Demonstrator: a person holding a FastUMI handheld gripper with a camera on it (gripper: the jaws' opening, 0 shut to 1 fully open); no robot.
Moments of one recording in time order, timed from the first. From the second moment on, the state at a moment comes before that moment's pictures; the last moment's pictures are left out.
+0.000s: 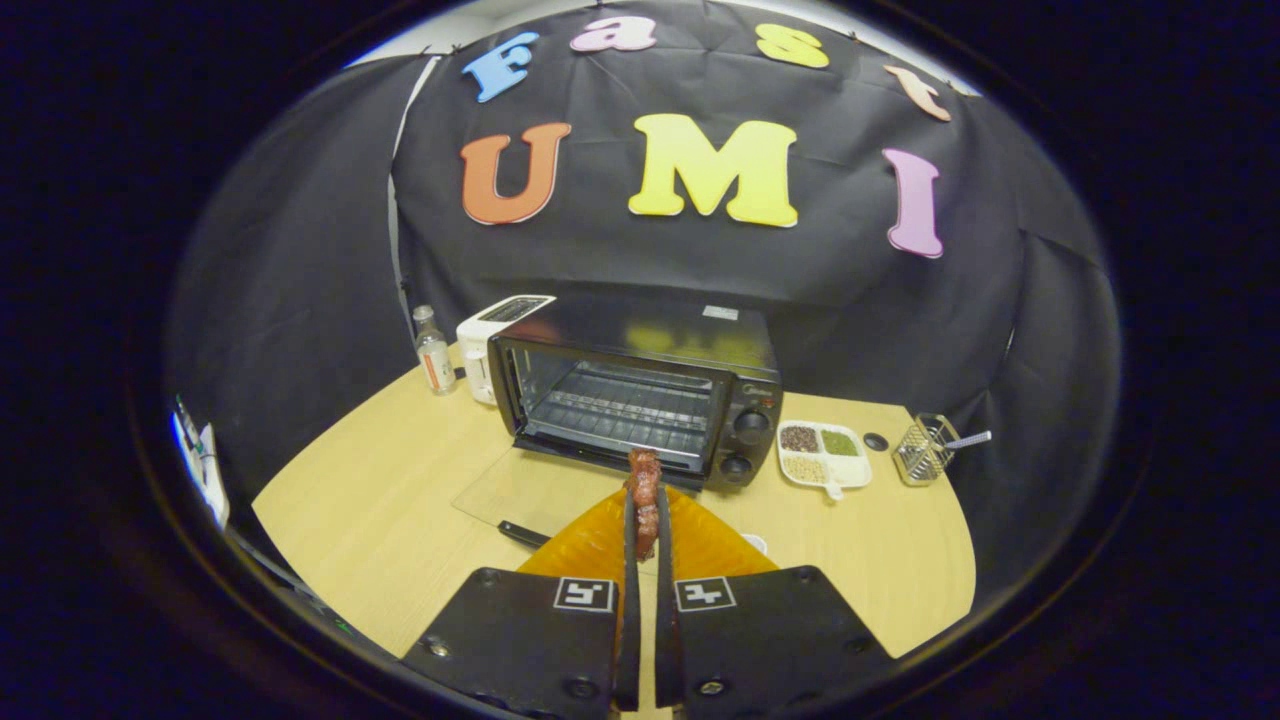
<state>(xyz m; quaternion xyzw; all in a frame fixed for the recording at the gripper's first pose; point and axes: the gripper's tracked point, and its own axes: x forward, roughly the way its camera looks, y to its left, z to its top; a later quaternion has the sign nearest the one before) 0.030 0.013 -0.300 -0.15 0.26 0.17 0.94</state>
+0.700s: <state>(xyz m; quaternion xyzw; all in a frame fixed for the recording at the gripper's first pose) 0.110 0.058 -0.349 0.00 0.28 0.15 0.95</state>
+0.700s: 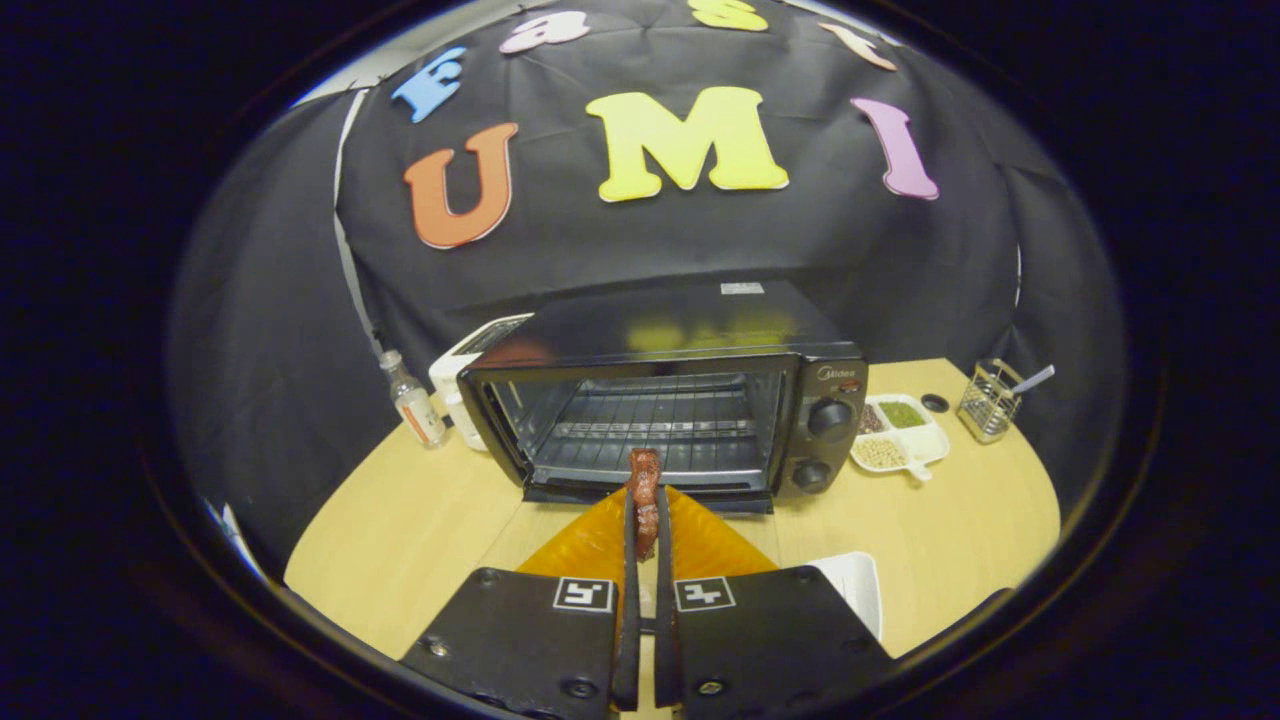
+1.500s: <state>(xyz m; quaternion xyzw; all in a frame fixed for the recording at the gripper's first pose) 0.211 0.073 -0.385 0.33 0.23 0.17 0.90</state>
